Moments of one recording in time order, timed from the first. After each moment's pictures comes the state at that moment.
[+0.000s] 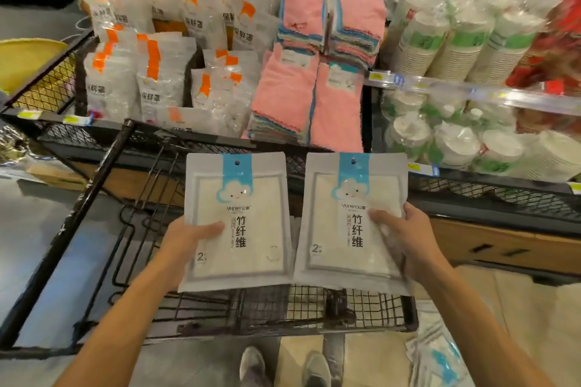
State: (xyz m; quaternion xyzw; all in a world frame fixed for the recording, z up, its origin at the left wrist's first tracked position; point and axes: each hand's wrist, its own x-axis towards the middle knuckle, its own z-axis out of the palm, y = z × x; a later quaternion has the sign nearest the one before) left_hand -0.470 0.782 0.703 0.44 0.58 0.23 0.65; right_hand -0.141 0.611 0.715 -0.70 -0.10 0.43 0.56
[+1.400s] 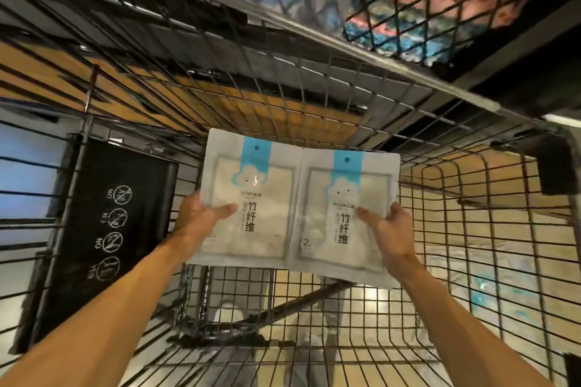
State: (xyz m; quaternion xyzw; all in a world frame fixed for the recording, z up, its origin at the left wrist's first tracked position) left_hand -0.416 0.883 0.255 0.44 0.62 0.10 0.64; right_hand -0.137 0.704 0.256 -0.80 -0.03 0.42 0.42
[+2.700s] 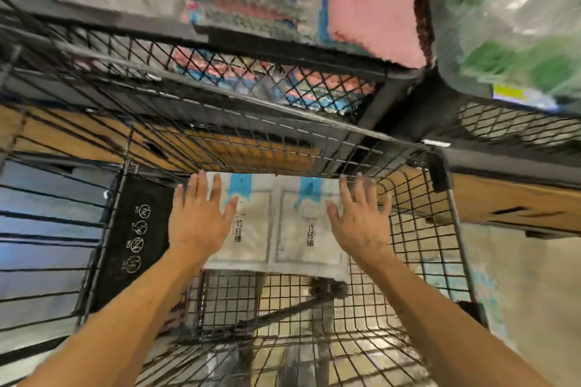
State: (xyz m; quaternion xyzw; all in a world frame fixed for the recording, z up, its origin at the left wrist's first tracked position) left_hand -0.386 0.867 0.359 0.84 0.51 -0.16 0.08; right_hand -0.139 0.712 0.381 -0.88 -0.44 0.16 -0.12
